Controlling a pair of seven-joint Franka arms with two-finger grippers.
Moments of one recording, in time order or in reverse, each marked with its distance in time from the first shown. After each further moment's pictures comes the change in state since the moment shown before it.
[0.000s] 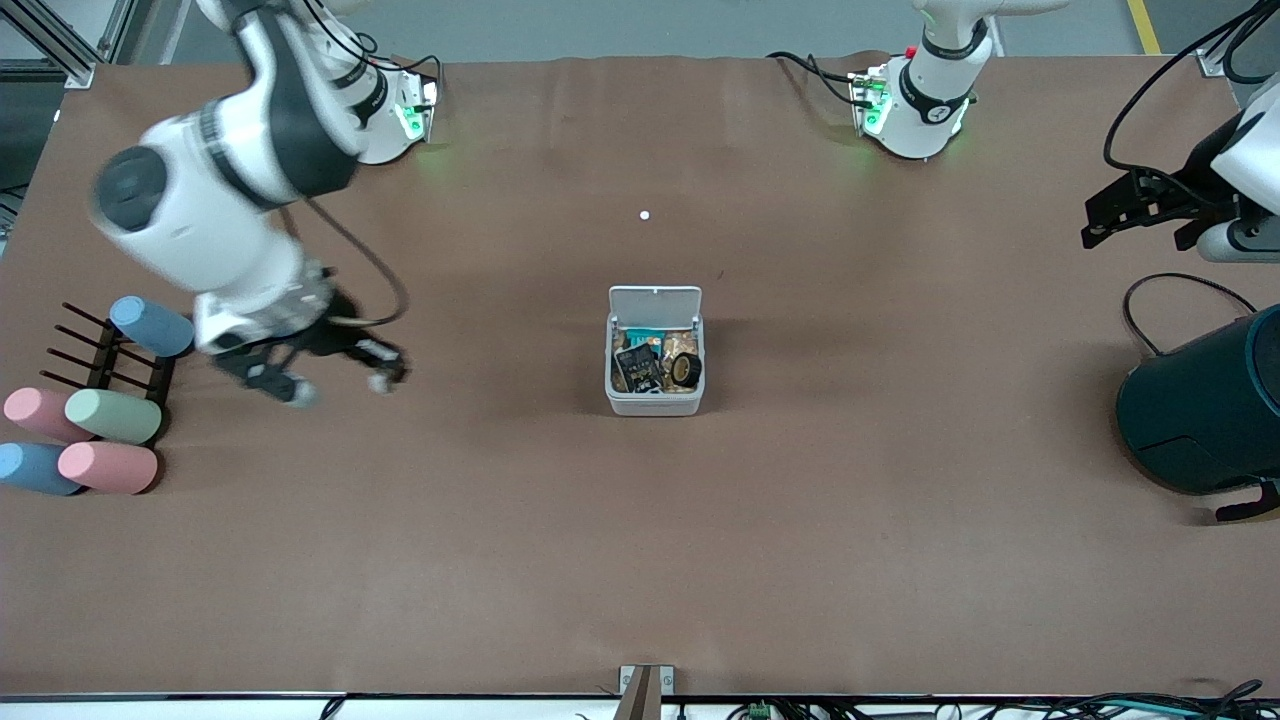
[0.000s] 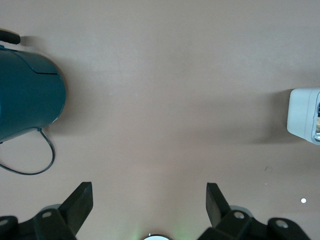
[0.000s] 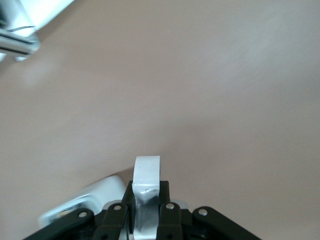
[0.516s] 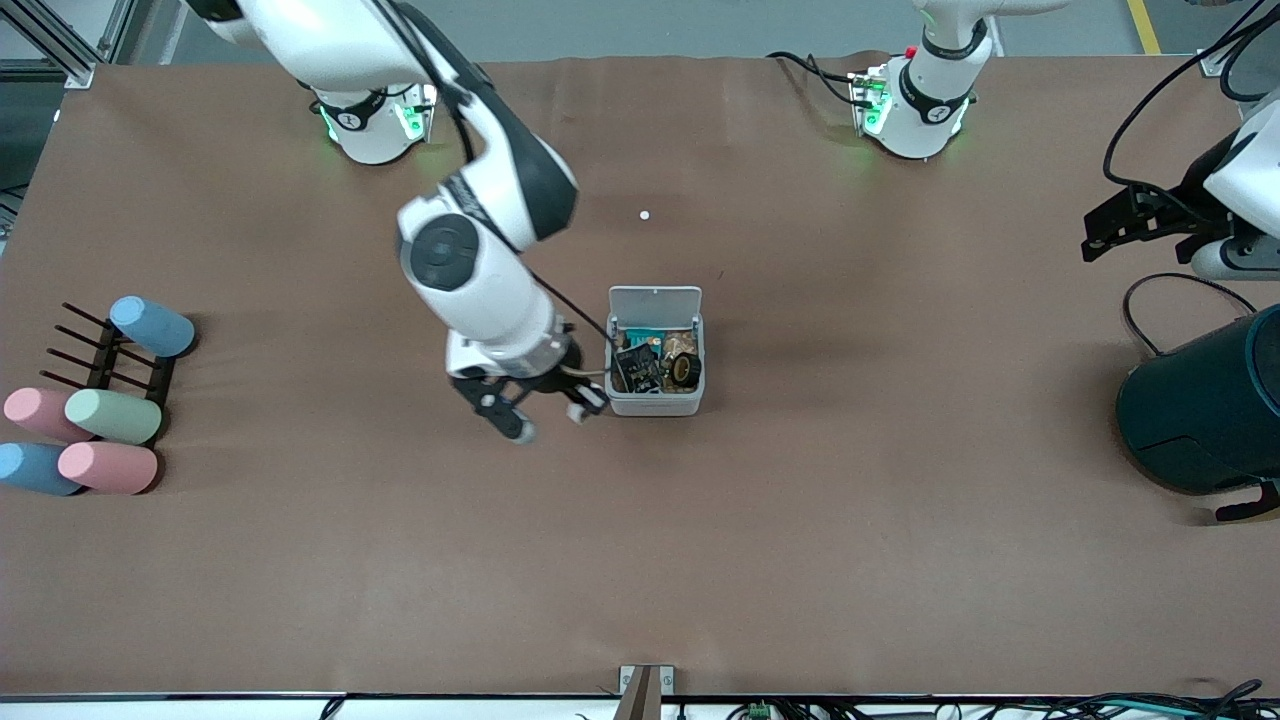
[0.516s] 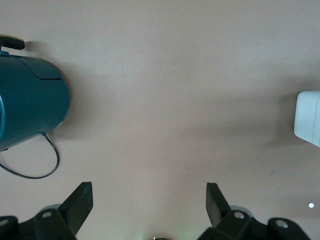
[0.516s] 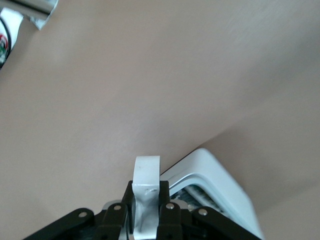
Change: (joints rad) left arm 0.000 0.045 -0.003 0.034 0.015 0.005 0.005; right arm 0.220 0.406 -0.003 0.350 0.000 0.124 0.359
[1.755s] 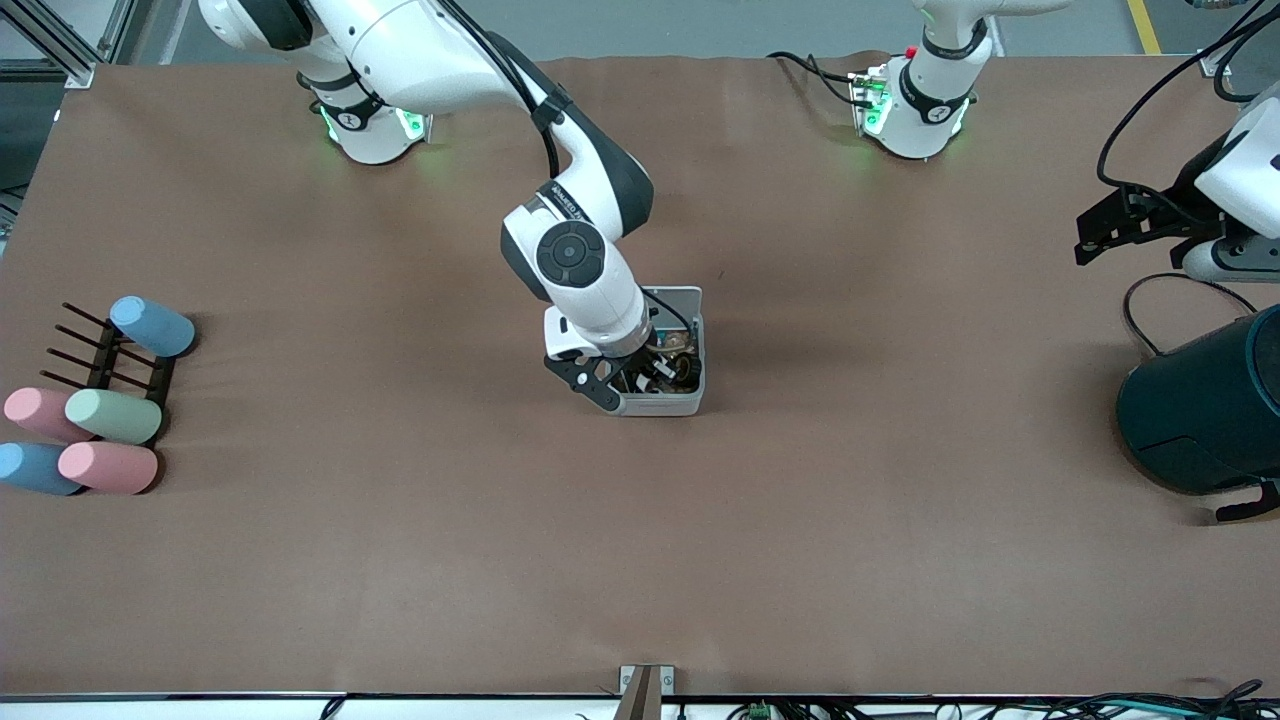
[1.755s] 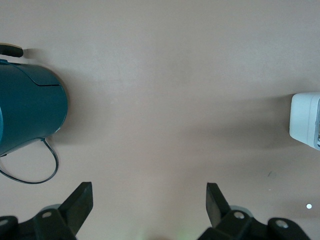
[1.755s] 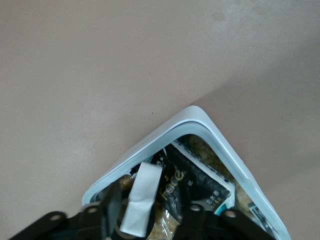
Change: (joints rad) left arm -0.012 0.005 -0.004 0.018 0.000 0.000 -0.003; right arm 0.117 0.083 -0.026 -0.005 -0.001 -0.006 0.021
